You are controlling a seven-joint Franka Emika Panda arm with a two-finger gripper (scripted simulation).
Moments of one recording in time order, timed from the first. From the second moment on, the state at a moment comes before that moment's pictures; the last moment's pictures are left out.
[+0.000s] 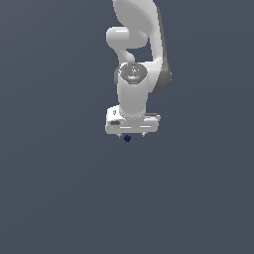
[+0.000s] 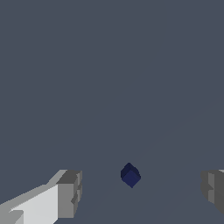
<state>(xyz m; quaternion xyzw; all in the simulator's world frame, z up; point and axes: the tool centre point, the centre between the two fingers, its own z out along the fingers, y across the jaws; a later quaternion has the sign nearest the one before) -0.012 0.019 0.156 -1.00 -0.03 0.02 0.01</state>
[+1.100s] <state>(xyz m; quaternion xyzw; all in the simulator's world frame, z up) -0.012 -0.003 0.159 -1.00 0.01 0.02 0.01</state>
